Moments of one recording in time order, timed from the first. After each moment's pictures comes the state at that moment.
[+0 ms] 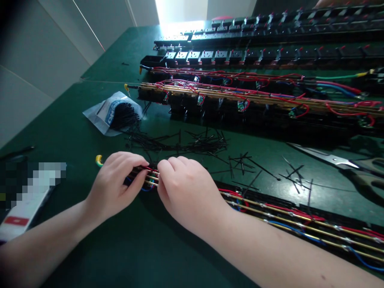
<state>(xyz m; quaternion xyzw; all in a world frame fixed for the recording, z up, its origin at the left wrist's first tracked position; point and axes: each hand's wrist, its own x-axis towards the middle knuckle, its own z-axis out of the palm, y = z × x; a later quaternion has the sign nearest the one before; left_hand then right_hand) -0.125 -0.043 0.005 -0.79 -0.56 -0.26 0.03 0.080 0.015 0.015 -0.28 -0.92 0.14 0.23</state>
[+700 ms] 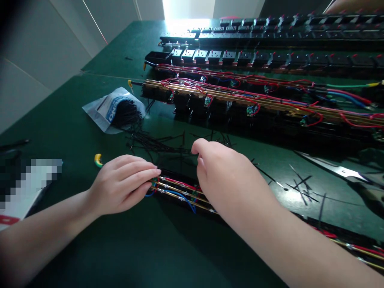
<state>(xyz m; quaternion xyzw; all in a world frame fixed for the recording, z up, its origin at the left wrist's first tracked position) -0.140 -0.031 -0.005 -0.87 -0.40 -0.29 0.07 0.099 0.057 0.041 -0.52 -0.84 0.17 0.03</state>
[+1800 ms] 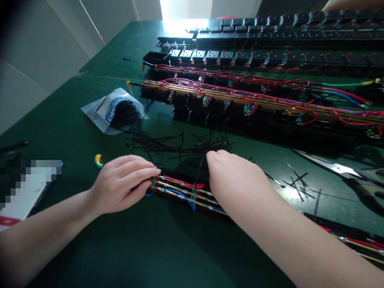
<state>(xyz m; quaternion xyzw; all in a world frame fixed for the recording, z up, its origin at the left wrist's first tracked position) -0.140 -0.029 -0.007 -0.87 -0.40 -0.29 0.03 0.118 0.064 0.025 -0.51 -0.83 0.11 -0.17</state>
